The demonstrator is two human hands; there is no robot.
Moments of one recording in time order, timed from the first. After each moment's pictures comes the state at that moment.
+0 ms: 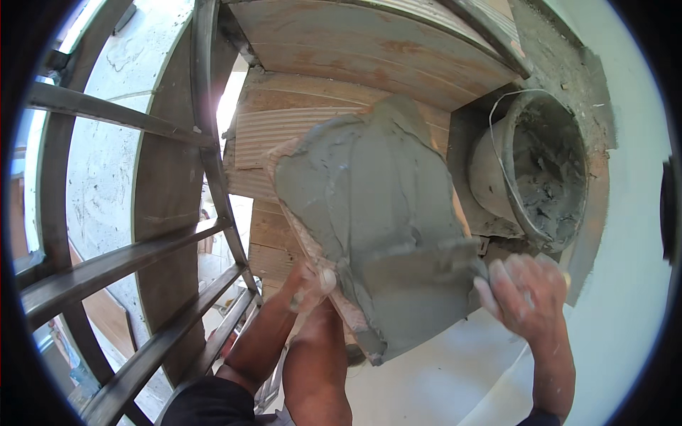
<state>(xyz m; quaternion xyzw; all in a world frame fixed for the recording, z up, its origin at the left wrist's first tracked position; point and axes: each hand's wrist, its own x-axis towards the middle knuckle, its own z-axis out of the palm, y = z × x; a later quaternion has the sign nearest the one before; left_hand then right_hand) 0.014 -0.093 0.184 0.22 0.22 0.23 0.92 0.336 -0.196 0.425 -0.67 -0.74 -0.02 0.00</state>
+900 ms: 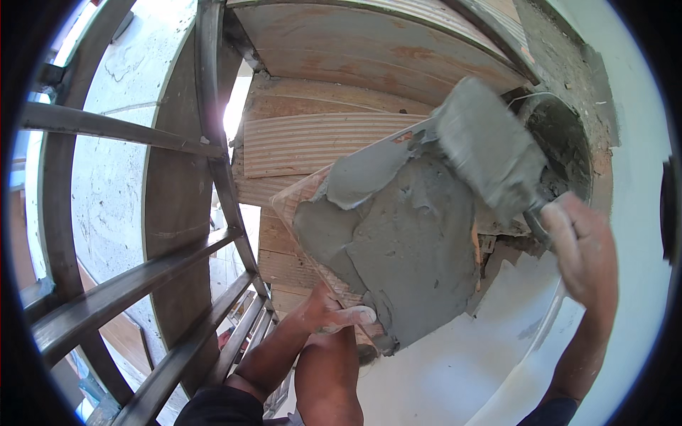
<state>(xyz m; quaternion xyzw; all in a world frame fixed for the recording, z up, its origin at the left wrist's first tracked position) 0.036 -0.082 0.252 0.43 0.21 0.17 0.86 0.349 -0.137 0.483 -0.87 -0.44 0.19 0.11</state>
